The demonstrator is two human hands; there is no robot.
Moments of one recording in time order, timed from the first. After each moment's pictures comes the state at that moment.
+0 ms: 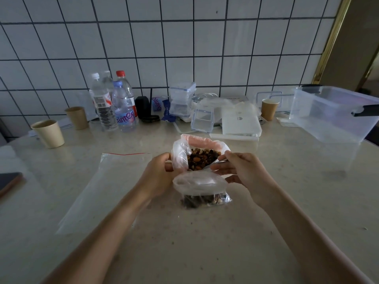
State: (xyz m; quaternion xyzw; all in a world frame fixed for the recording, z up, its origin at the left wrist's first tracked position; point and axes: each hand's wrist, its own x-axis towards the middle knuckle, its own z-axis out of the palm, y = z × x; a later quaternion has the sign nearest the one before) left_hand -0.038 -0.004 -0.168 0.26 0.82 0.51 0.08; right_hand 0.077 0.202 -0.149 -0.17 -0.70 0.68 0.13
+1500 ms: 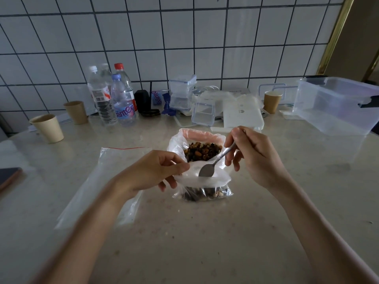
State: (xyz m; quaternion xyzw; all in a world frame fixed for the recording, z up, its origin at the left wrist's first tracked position) left_hand -0.026 -0.025 -0.140 0.30 0.80 0.48 0.21; right_hand 0.091 0.207 -0.132 0.06 -0.78 0.56 0.29
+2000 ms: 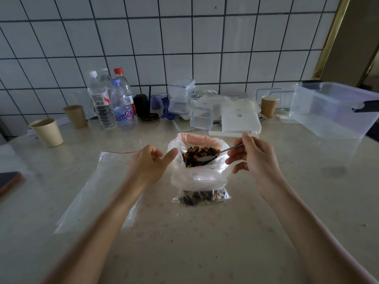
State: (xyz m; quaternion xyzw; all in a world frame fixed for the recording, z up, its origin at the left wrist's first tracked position) left_hand -0.052 -0.013 -0.159 0.15 0.90 0.40 -0.05; right_hand 0.079 0.215 -0.137 -0.15 -0.66 0.68 0.28
